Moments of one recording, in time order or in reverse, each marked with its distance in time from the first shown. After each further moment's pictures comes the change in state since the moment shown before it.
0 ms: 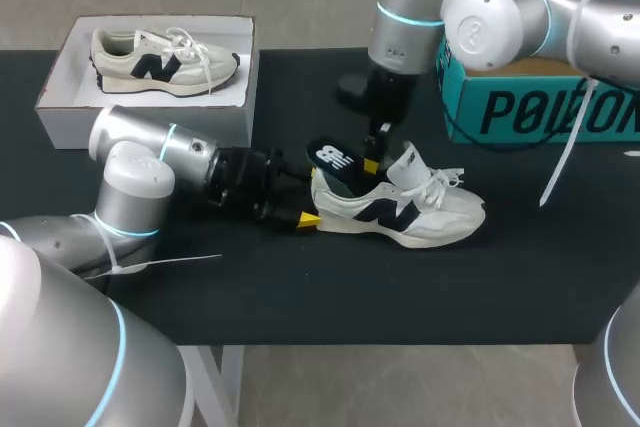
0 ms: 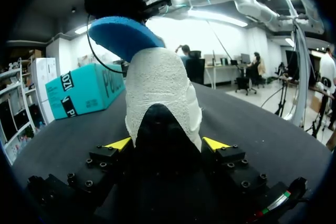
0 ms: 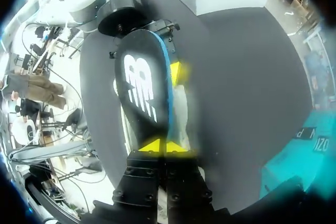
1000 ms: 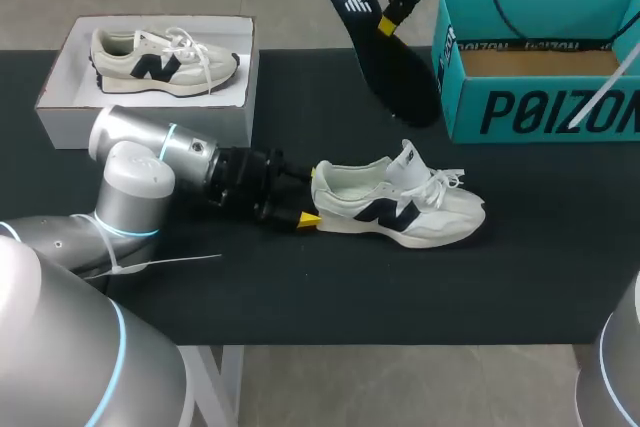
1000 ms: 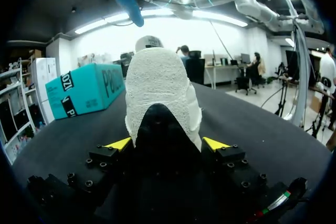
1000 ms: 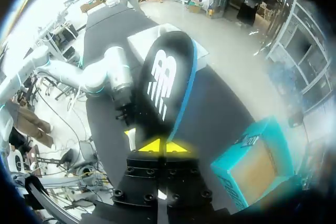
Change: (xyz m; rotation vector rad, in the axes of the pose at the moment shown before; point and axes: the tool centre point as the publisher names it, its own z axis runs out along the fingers) left arm 0.000 0.000 0.000 0.000 0.000 0.000; right arm -0.005 0.023 -0.233 -0.373 -0.212 0.101
